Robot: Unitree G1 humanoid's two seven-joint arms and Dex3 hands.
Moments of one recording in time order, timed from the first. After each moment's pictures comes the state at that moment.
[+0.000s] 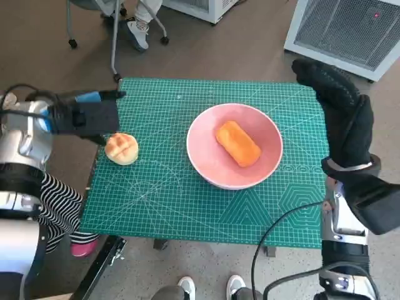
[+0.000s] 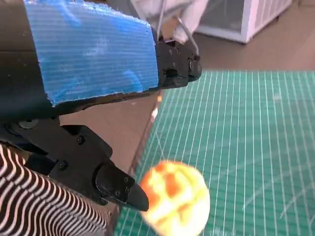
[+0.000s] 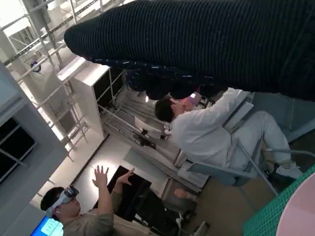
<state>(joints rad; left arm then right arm) -1.06 0.71 -0.38 1.05 0.58 -0.21 -0.53 -0.59 -0.23 -0.14 0.31 0.19 -0.59 0.32</state>
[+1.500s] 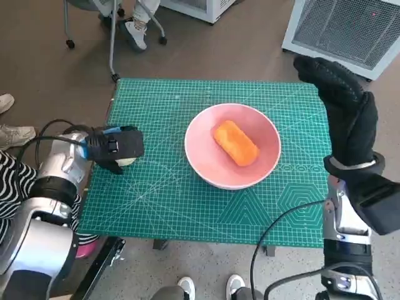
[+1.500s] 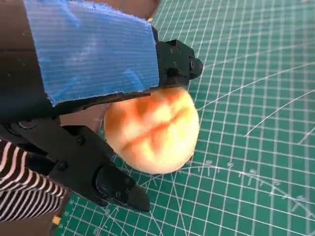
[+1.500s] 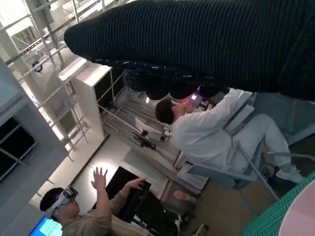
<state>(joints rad) -1.03 0.55 -0.48 1.28 0.63 -0.12 -0.39 -0.59 -0.24 -0.14 0.28 0.19 -0.57 0.32</state>
